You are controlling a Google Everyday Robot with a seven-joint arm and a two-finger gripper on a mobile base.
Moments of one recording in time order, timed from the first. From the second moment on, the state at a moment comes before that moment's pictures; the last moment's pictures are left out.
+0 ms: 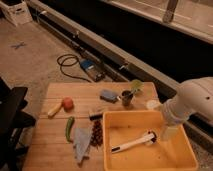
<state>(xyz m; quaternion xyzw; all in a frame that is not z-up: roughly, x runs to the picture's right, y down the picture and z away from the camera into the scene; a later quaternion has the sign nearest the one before) 0.250 0.158 0.632 -0.29 -0.08 0.03 0.95</state>
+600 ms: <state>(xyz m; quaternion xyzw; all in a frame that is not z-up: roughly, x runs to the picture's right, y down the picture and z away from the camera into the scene) 0.214 0.136 0.624 -0.26 -0.08 -0.04 0.96</state>
